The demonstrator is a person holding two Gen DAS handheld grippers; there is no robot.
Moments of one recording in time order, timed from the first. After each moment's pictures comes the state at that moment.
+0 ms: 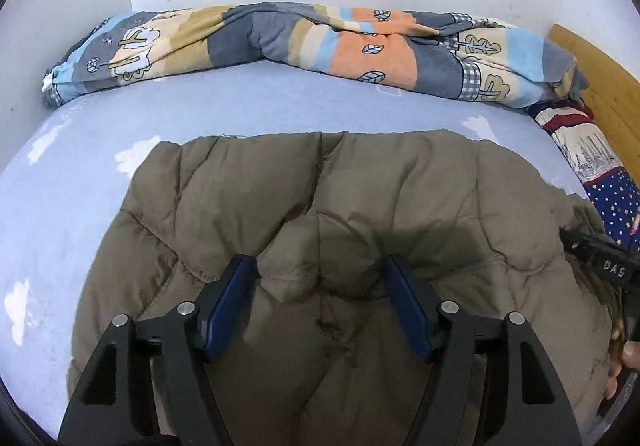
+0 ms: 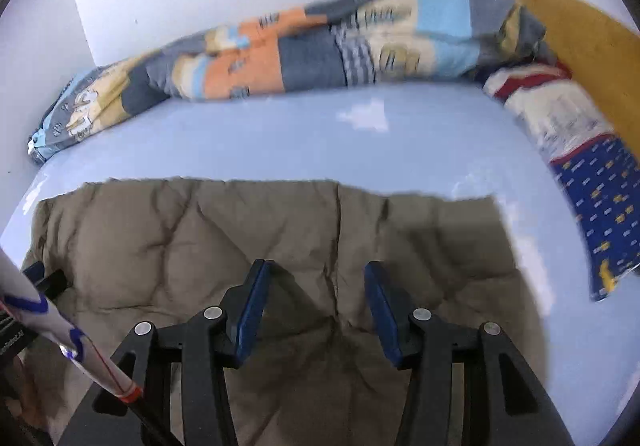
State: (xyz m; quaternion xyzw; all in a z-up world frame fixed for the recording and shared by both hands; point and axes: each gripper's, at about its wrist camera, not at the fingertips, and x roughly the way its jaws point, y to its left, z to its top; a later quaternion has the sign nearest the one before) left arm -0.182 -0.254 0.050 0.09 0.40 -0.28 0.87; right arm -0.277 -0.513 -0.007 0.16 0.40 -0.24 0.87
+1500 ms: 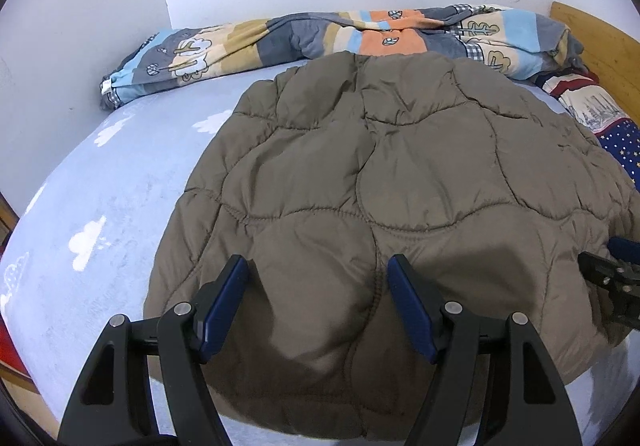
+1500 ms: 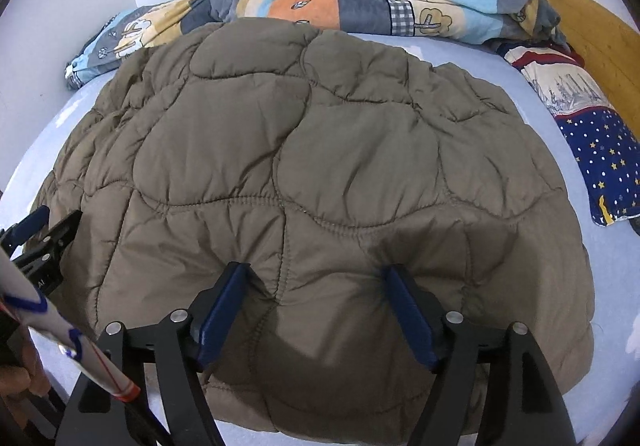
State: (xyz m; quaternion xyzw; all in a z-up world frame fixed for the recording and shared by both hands) left arm -0.300 -0.161 0.046 0.13 0.36 -0.22 0.90; right arm -0.367 -0.379 -0.025 0.11 0.44 -0.21 0.87
